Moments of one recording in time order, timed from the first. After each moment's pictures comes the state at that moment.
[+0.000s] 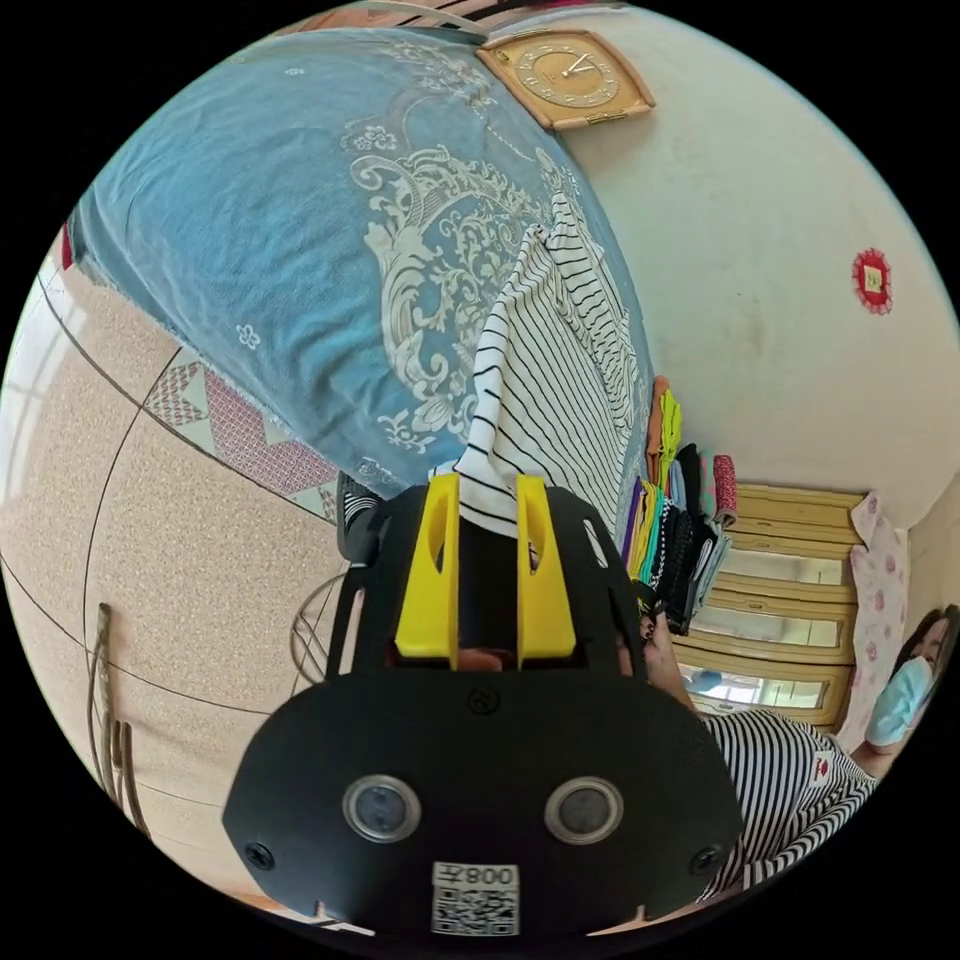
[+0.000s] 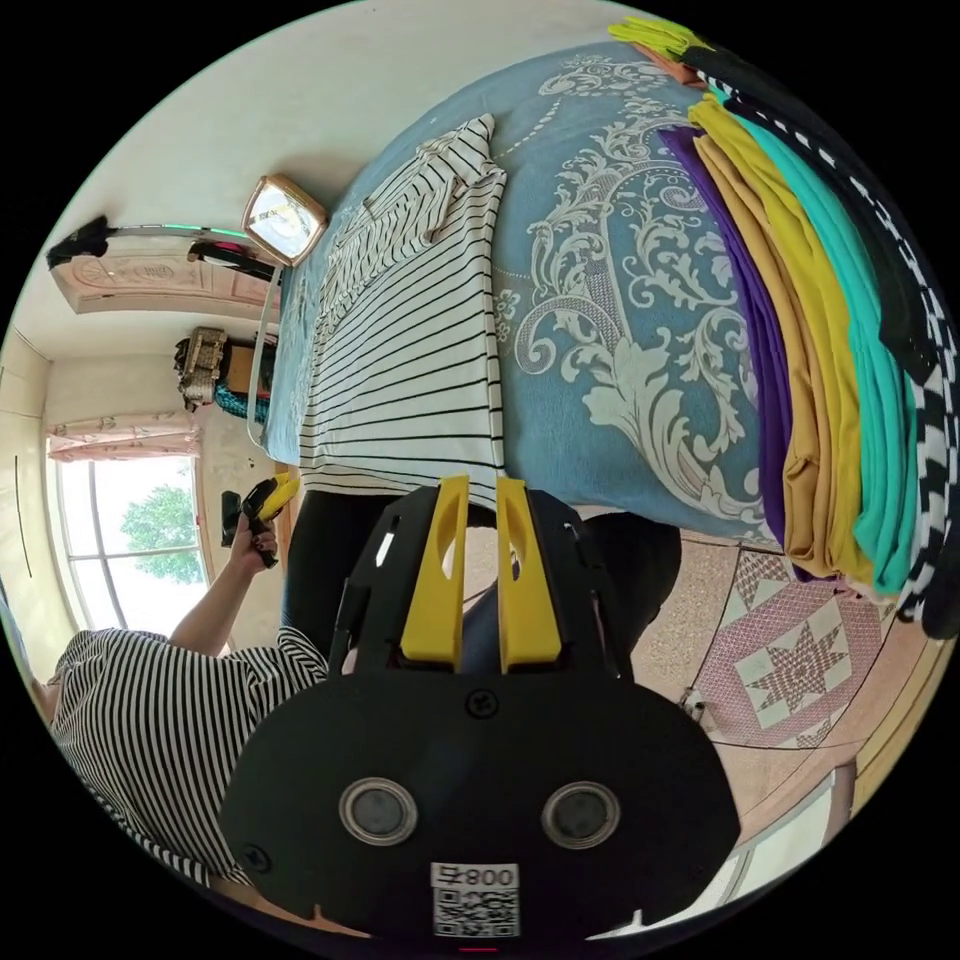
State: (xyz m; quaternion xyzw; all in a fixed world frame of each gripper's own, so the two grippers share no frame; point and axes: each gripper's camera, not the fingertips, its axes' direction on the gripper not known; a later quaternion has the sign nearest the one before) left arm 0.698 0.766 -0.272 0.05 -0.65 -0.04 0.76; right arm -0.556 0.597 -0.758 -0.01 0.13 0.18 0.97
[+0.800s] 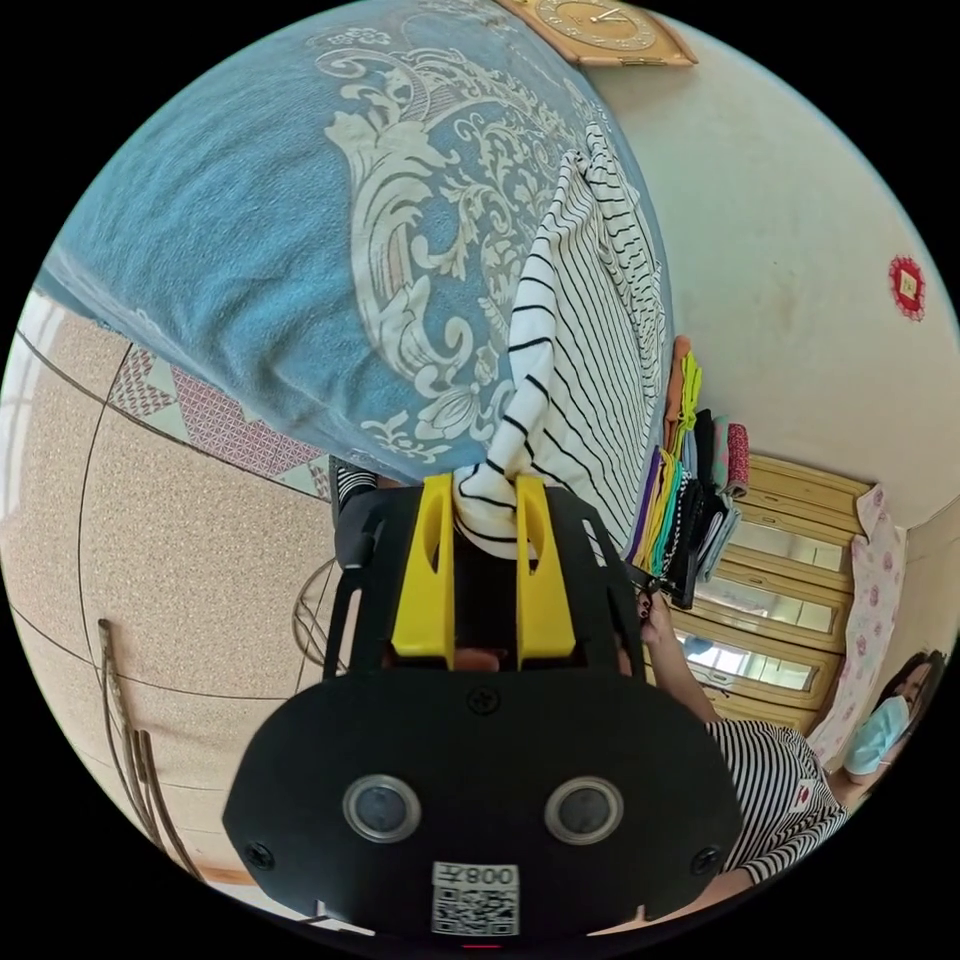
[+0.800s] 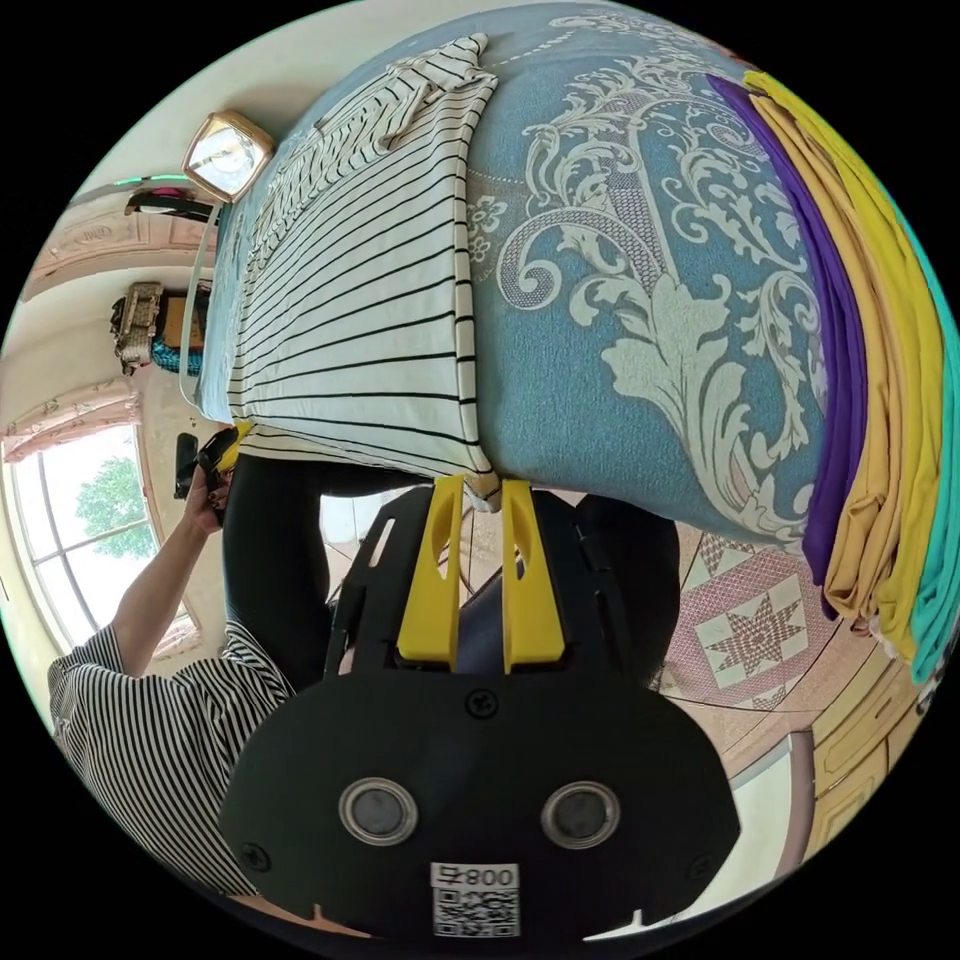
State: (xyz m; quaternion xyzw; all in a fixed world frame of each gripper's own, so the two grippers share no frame) left arm 0.573 0.815 -0.390 -0.01 -0.64 -0.09 0.76; right arm -0.562 0.658 -0.719 -0.13 0.20 0.19 0.95
